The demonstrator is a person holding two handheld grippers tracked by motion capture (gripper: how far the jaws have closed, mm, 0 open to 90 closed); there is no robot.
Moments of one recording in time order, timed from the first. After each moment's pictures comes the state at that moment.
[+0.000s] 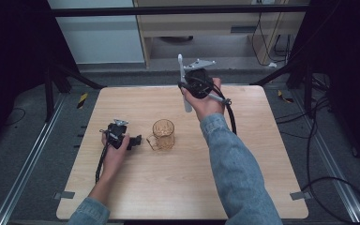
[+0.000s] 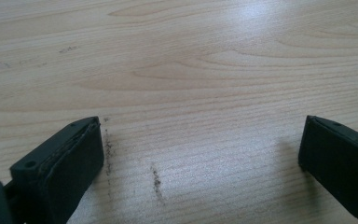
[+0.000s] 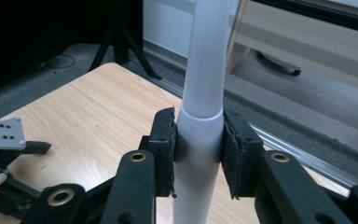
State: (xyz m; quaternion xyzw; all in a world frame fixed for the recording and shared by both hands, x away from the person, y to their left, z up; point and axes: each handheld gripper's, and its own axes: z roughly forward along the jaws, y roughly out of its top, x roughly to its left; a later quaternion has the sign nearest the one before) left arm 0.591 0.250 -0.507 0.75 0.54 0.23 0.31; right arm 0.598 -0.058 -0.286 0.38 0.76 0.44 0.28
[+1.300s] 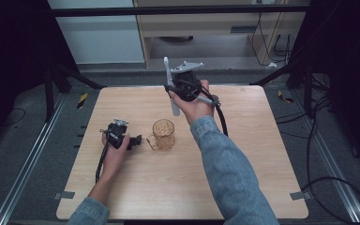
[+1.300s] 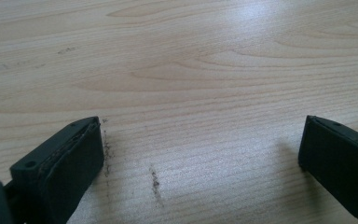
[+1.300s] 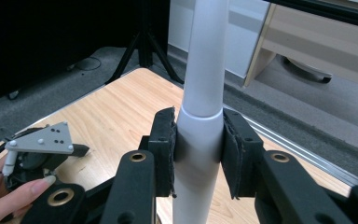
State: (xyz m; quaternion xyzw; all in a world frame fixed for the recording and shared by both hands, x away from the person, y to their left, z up) left arm 0.591 0.250 -0.507 0.75 0.54 0.23 0.31; right arm 0.588 -0.028 -0.283 0.35 0.77 0.47 0.25
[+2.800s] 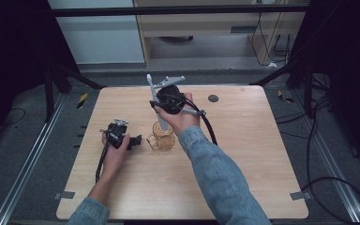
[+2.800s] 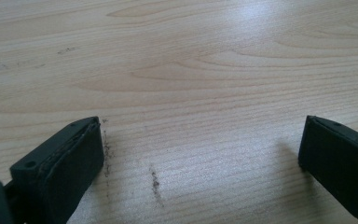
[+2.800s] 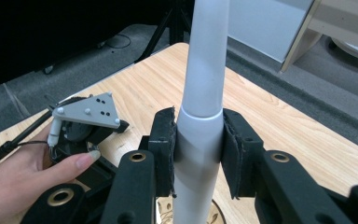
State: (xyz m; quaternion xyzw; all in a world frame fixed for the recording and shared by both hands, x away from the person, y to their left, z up) left arm 0.591 0.250 -0.507 0.75 0.54 0.23 0.31; right arm 0.577 0.013 -0.318 0.33 0.81 0.45 0.19
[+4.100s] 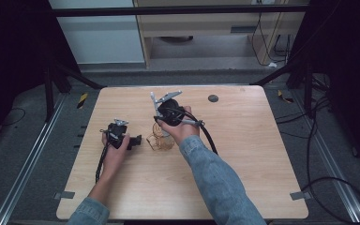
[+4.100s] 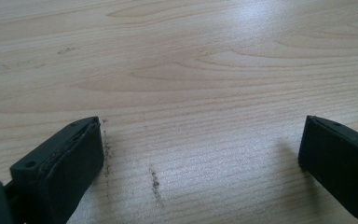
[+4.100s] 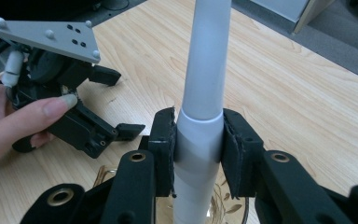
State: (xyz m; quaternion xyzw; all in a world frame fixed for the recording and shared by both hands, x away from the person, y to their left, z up) left arm 0.591 0.250 -0.507 0.75 0.54 0.23 0.31; right arm 0.585 0.016 -0.377 0.34 0.83 0.40 0.16
